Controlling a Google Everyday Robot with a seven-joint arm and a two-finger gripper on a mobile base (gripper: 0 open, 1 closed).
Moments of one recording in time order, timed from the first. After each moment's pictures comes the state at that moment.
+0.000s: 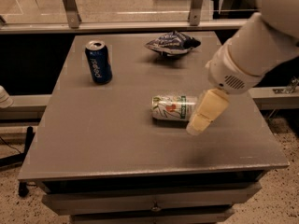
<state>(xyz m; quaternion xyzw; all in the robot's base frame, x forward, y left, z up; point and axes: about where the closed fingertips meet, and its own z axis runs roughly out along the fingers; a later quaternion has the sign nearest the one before) 0.468 -0.115 0.899 -0.56 0.80 0.05 0.21</state>
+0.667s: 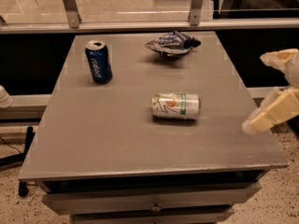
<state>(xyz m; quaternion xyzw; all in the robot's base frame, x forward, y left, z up) 0.440 -0.209 0.943 -0.51 0.78 0.11 0.34</state>
